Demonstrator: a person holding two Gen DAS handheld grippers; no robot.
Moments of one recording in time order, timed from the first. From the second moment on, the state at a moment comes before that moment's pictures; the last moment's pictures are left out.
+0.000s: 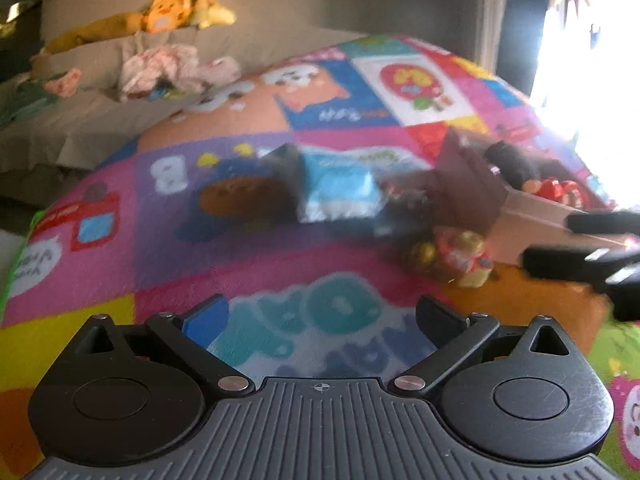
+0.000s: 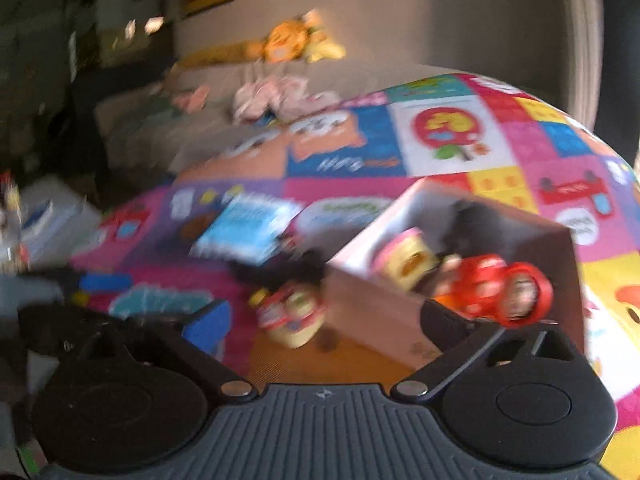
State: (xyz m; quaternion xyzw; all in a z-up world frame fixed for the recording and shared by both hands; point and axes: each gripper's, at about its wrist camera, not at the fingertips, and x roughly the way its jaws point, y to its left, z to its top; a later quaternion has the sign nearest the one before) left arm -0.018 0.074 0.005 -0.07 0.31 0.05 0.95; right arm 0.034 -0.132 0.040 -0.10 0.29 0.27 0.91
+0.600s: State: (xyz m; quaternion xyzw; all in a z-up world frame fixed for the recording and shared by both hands) left arm -0.024 0.089 0.002 -0.12 0.30 0.08 0.94; right arm 0.023 -0.135 0.020 -0.08 0.34 0.27 0.90
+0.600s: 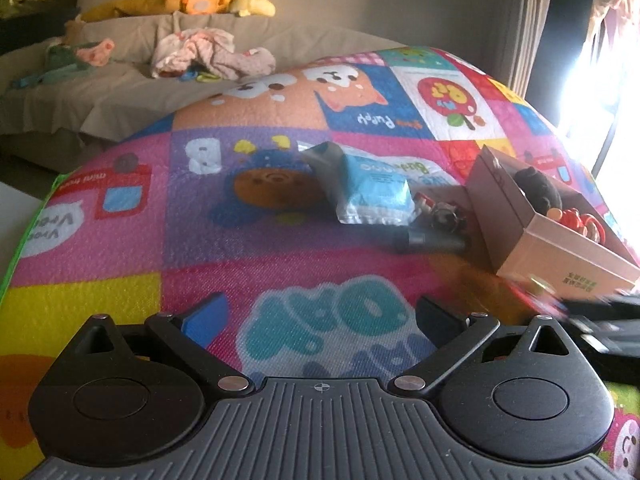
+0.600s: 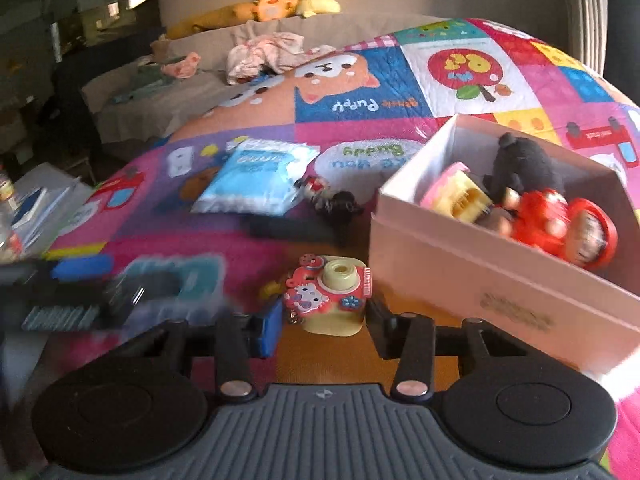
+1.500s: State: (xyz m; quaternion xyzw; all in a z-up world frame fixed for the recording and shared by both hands) left arm 0.055 0.007 0.014 -0.01 0.31 -0.01 0.95; right arm -0.029 -0.256 -0.002 0.03 0.35 0.13 0.93
